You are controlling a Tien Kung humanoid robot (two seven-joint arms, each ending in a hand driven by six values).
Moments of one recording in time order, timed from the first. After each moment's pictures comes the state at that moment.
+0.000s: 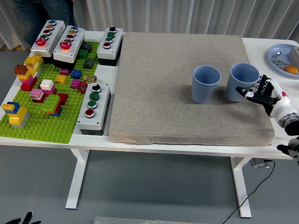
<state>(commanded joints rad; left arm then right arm) -0.14 0.11 -1.05 -0.18 0.59 0.08 0.15 0.44 -0.17 1.35 0.96 -1.09 0.08 0.03</state>
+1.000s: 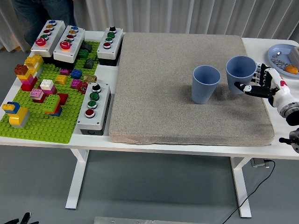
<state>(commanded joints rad) -0.14 0.12 -1.06 -0.18 0.59 0.08 0.15 0.49 -0.20 1.30 1.02 -1.30 0.01 0.02</state>
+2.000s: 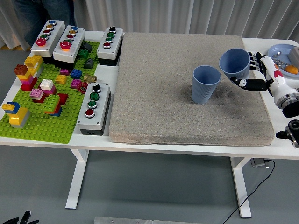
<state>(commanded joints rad) -0.14 0.12 -1.06 -0.18 0.60 0.08 0.15 0.50 -0.19 1.27 1.12 -1.55 -0.07 0.01</state>
